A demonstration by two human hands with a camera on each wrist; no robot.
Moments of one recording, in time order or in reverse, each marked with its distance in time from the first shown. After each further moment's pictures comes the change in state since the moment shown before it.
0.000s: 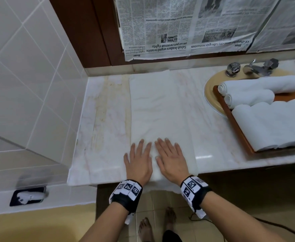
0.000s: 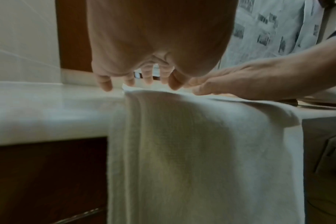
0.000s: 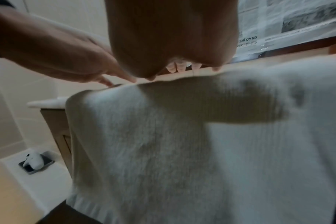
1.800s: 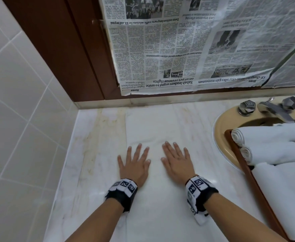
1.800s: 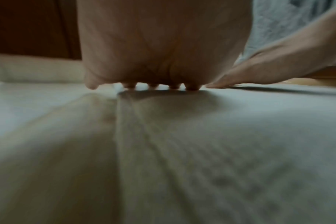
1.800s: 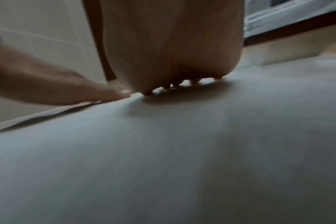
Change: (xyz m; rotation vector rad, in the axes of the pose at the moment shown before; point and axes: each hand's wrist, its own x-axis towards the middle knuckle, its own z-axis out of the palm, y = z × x) left_hand 0.225 -0.001 -0.037 0.156 -0.190 -0.047; right_hand 0.206 0.093 -0.053 -0.081 -0.153 0.102
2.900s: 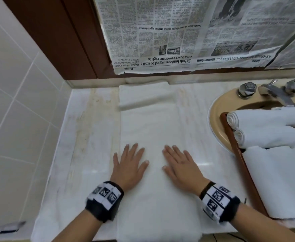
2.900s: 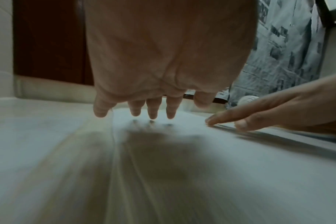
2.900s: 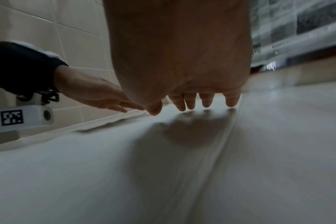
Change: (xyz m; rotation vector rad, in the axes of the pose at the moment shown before) left_hand -0.071 0.013 0.002 -0.088 -0.101 0.067; right_hand -0.086 0.027 0.001 0.028 -0.064 -0.211
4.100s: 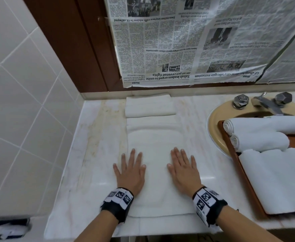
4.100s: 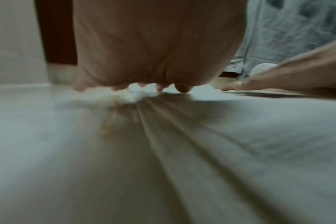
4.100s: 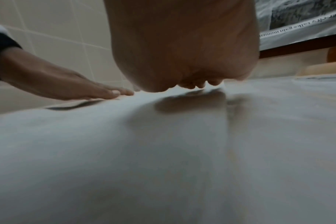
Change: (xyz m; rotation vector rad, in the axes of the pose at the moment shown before) left_hand -0.017 -0.006 0.026 -0.019 0.144 -0.149; right_hand -0.004 -0.020 0.015 0.016 0.089 0.240
